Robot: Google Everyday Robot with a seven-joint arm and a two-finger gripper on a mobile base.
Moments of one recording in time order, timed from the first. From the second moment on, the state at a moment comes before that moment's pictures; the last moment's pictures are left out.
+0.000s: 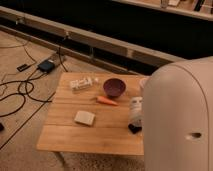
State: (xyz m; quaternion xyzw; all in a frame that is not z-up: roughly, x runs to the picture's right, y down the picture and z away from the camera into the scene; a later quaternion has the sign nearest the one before) arm 0.211 0.201 0.855 -0.21 0.07 -0.29 0.93
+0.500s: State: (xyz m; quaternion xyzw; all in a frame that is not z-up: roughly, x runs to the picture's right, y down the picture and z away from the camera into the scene) arm 0.202 0.208 0.860 -0.22 0.06 -0.29 0.93
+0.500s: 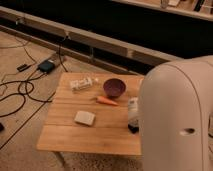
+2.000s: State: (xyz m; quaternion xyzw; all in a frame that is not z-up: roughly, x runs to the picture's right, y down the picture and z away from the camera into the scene) arm 0.192 0.157 0.824 -0.19 0.07 -0.30 0.93
